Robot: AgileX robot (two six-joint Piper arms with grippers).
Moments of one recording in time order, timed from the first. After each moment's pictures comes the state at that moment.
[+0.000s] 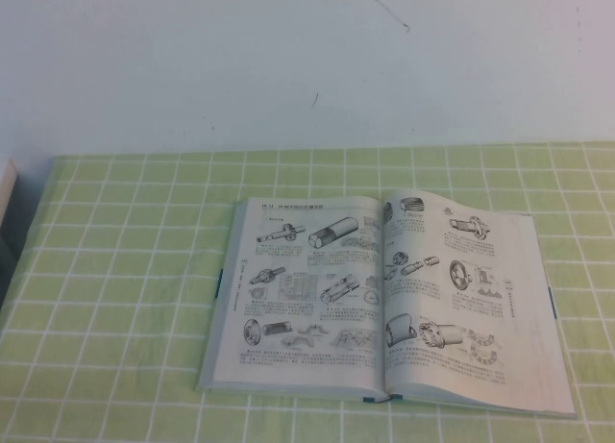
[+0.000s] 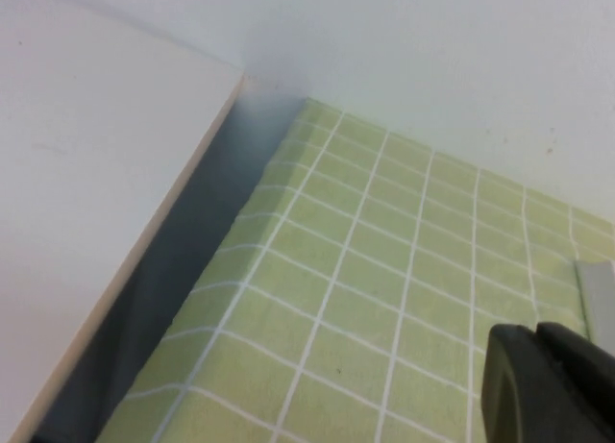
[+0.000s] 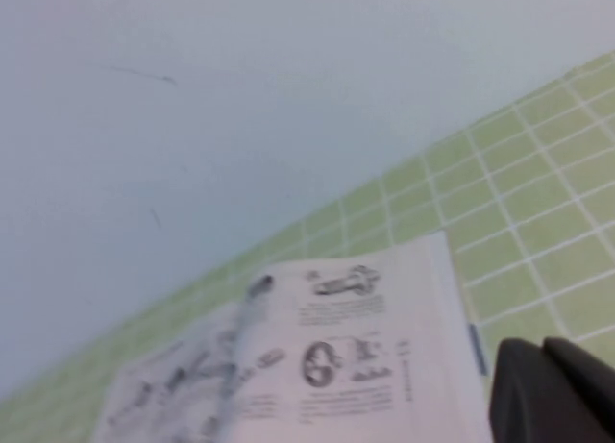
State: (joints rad) right arm -0.10 -0.01 0.03 0.70 0.31 -0.12; left arm 0.15 -0.01 0.02 -0.29 0.28 -0.13
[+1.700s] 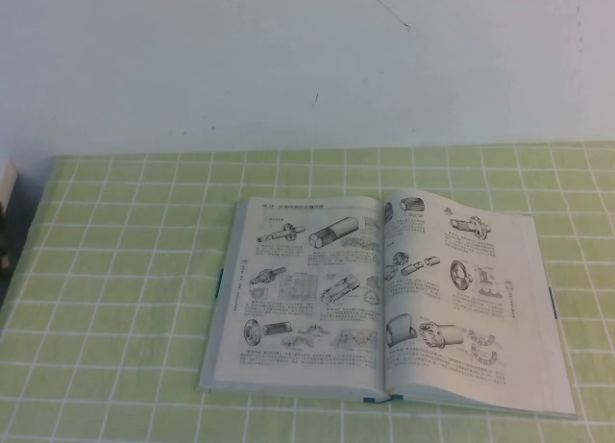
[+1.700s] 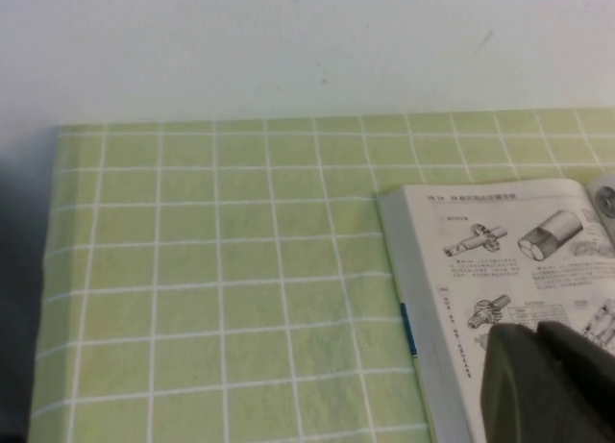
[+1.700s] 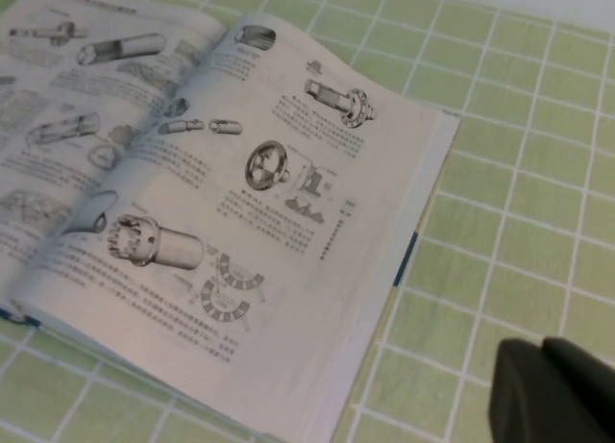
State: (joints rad) right arm -0.10 0.66 -0.48 0.55 0.64 -0.73; left arm 0.10 0.77 -0.78 -0.63 0.70 0.50
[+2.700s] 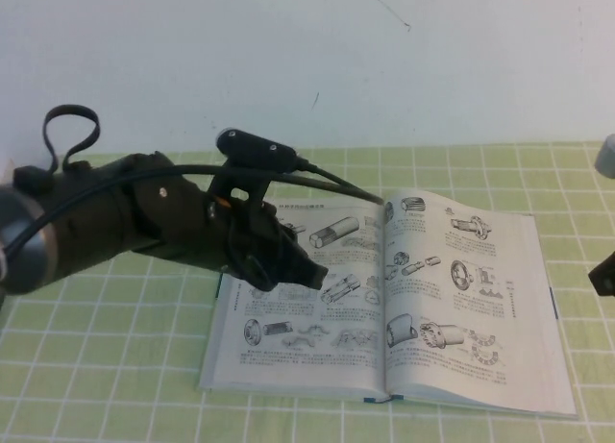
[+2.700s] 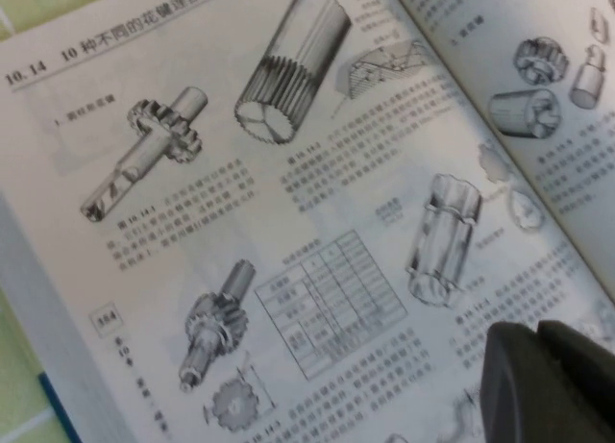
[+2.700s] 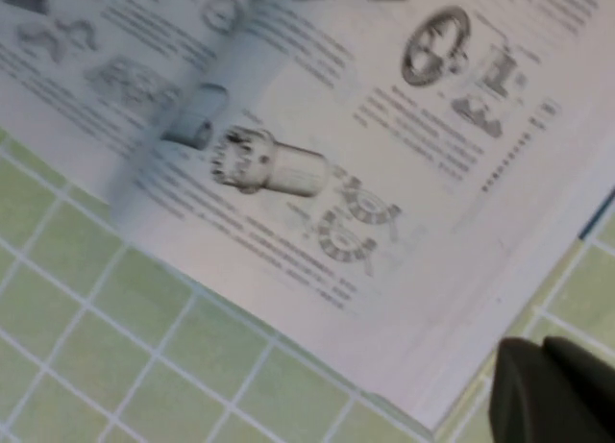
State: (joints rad) right arm 0.08 1.37 -0.97 0.43 0.93 -0.59; left arm -0.53 1.63 -1.05 -0.62 0.44 0.55
